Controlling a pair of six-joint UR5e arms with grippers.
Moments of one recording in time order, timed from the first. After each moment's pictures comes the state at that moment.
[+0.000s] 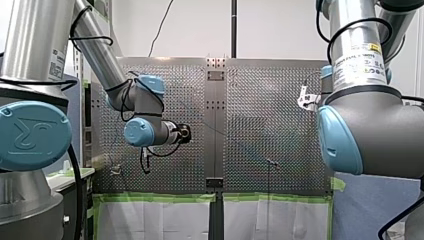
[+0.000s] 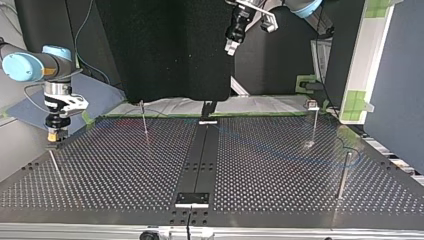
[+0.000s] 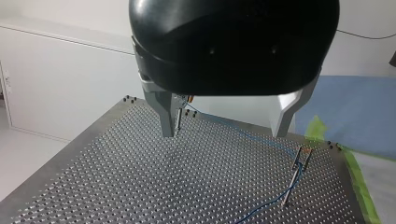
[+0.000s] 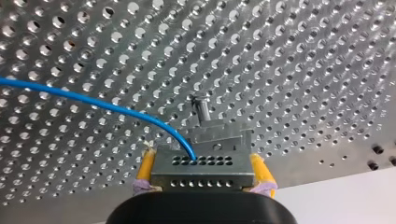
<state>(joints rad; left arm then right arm) -0.67 -1.71 -2.42 -2.22 -1.86 -1.81 1.59 -1.10 1.60 -0.60 1.39 1.77</state>
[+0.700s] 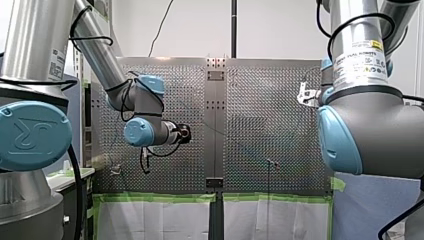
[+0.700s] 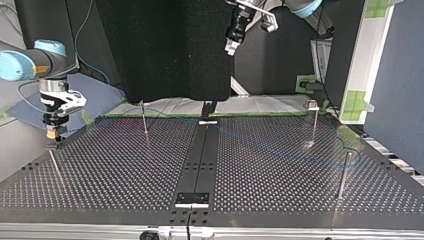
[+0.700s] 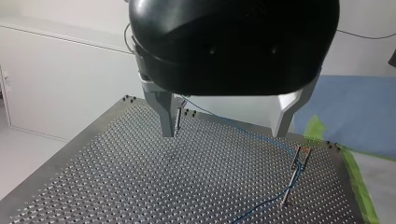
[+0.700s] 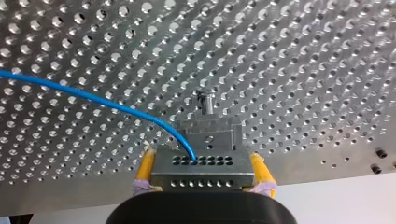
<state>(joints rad) -0.67 -1.71 -2.42 -2.22 -1.86 -1.81 1.59 -1.16 1.60 -0.46 1.39 1.73</state>
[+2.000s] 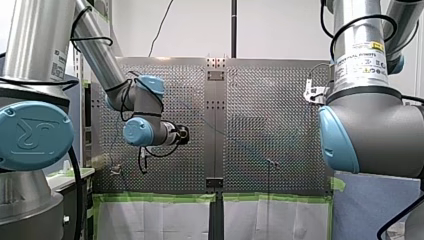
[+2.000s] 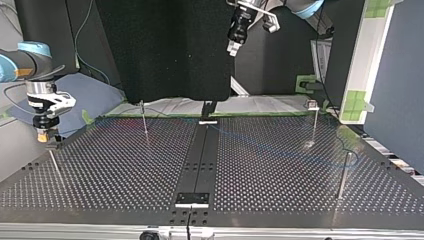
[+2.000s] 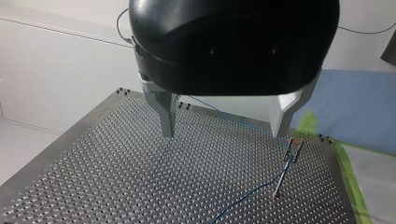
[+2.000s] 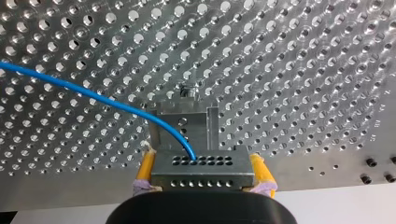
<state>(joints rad) -0.65 -1.71 -2.42 -2.24 -1.86 -1.81 1.53 -1.15 1.55 -0.42 1.27 1.68</state>
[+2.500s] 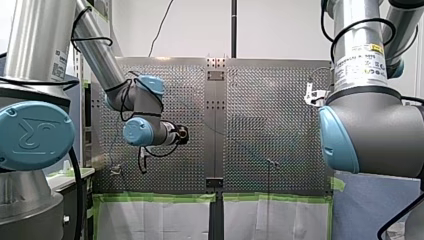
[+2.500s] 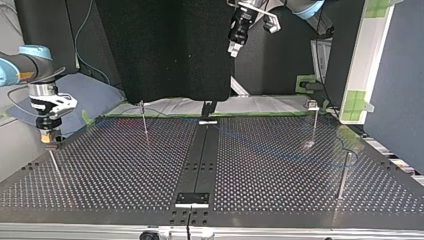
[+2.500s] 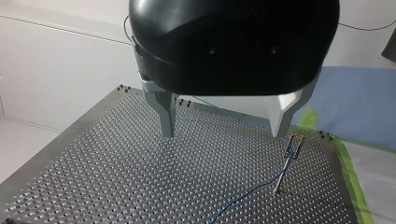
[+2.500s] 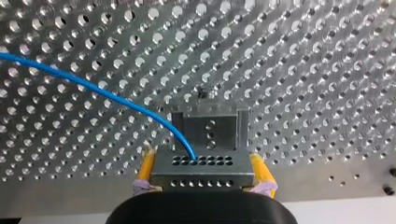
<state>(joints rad) -0.64 -1.71 -2.42 -2.24 -1.86 -1.81 1.52 -1.10 1.52 -0.42 1.23 1.67</state>
